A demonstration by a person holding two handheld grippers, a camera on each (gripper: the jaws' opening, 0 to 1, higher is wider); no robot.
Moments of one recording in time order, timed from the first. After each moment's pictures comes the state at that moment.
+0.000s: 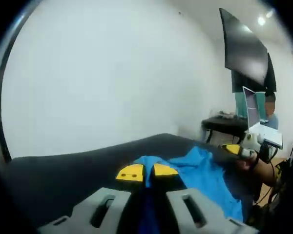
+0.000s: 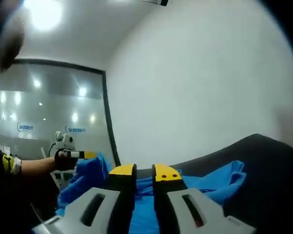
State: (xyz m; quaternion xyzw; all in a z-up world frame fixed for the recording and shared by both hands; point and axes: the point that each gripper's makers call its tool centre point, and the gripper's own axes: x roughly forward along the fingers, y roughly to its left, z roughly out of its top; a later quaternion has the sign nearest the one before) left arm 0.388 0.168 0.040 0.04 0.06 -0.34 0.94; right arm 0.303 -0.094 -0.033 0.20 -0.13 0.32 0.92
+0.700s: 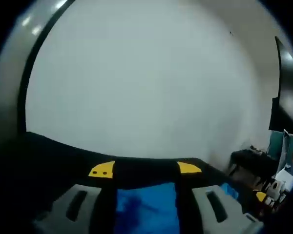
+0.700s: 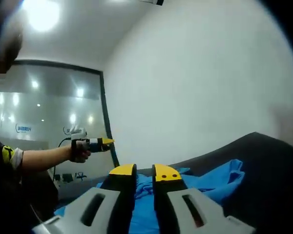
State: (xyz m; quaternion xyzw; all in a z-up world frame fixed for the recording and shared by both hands) left arm 0.452 0.222 0.048 -0.10 0.06 -0.19 0.98; right arm 0.299 -0.093 -0.033 0.20 -0.12 0.32 0.92
